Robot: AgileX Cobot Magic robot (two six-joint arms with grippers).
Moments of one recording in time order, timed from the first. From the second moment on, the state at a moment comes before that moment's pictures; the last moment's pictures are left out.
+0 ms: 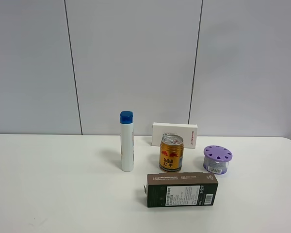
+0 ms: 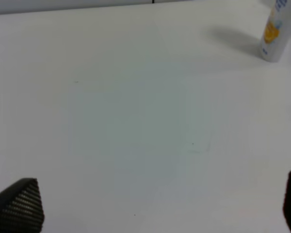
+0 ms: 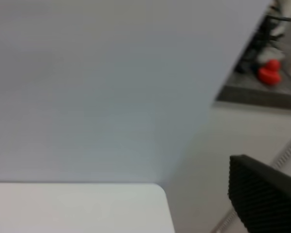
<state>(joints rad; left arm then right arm) 0.01 -0.01 -0.51 -0.12 1.06 0.10 0.06 0.95 -1.19 -0.23 0.61 -0.03</state>
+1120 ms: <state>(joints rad) 0.01 -0.01 -0.51 -0.12 1.06 0.10 -0.02 0.20 -0.62 0.01 1.03 -0.04</state>
